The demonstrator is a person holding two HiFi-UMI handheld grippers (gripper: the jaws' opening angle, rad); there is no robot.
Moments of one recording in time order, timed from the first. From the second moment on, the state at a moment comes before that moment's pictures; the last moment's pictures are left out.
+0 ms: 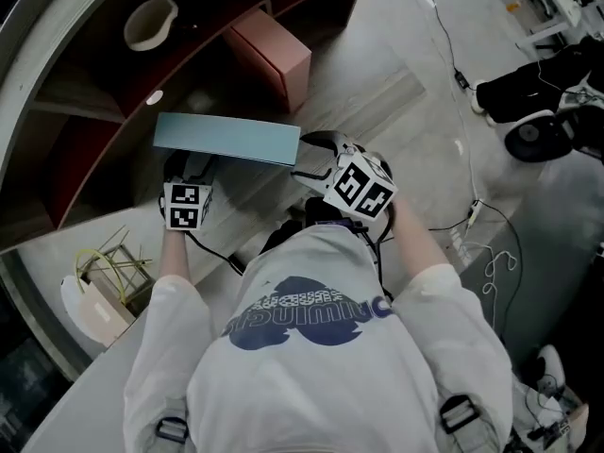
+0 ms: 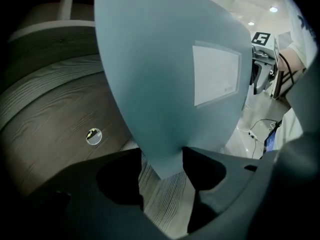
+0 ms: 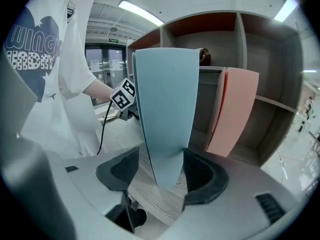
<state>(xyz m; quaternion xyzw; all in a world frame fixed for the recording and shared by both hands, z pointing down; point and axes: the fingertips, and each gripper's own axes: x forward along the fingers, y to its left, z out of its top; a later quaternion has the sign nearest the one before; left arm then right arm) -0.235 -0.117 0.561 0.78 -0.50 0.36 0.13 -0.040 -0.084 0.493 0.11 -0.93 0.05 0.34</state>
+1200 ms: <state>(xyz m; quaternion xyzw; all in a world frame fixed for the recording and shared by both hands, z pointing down) -0.132 -0.095 0.540 0.84 -0.43 0.32 0.11 0.031 -0.066 0.473 0.20 -0.91 0.06 0.35</state>
